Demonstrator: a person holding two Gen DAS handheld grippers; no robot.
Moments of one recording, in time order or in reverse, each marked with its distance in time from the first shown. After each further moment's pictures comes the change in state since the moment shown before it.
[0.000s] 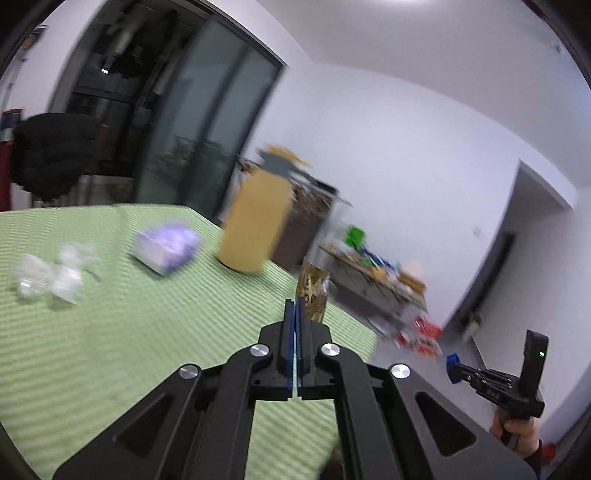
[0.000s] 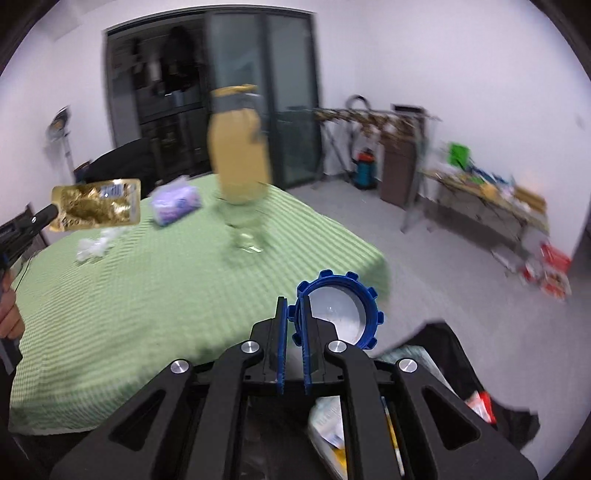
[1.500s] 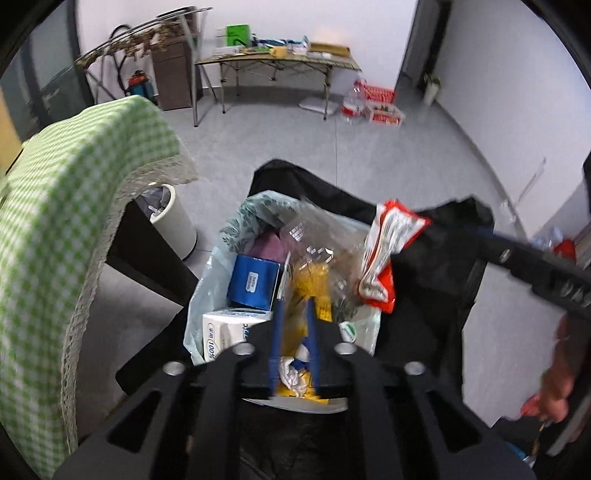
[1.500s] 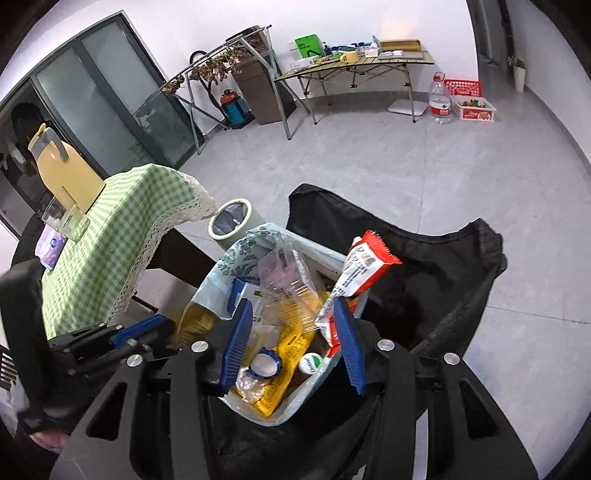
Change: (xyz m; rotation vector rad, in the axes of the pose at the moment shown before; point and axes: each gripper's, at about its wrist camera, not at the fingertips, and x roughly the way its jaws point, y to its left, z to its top) left arm 0.258 -0.272 -0.267 0.535 0.760 -0.094; right arm 0.003 -0.209 -0.143 0.543 0.209 -0.206
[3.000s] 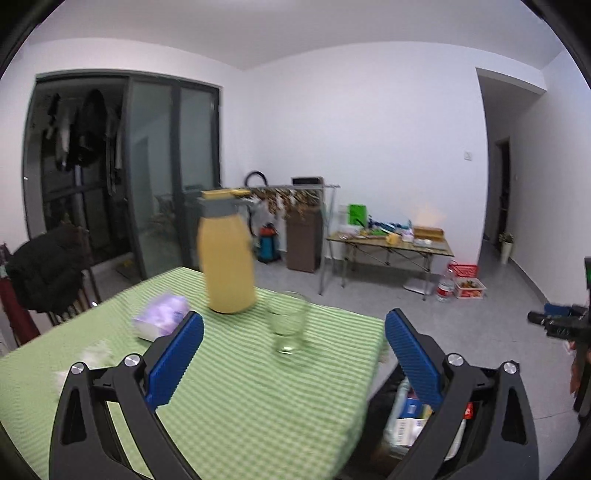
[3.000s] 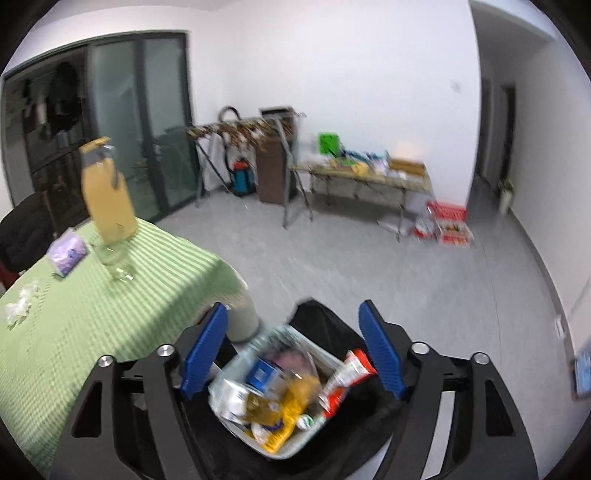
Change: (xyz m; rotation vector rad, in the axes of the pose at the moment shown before) left arm -0.385 0.184 -0.071 -0.193 -0.711 0.399; right arm -0.159 0.148 0.037 -0.293 -0.351 -0.139
